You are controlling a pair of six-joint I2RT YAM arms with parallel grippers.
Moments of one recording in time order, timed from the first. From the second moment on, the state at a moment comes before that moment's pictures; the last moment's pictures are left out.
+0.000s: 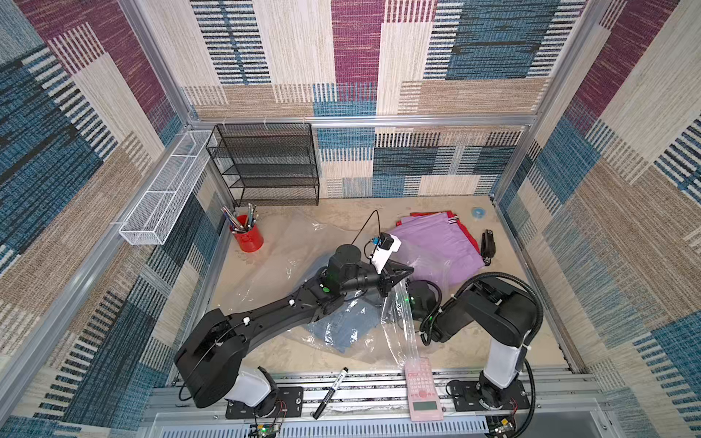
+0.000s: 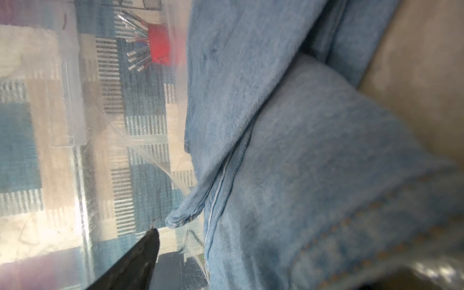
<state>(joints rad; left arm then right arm) -0.83 1.46 0.94 0.40 0.50 -0.28 0.70 1.88 0.43 1.13 -0.50 1.34</state>
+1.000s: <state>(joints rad) -0.88 1.46 0.98 0.39 0.50 -0.28 0.72 2.13 0.57 1.40 -0.55 1.45</state>
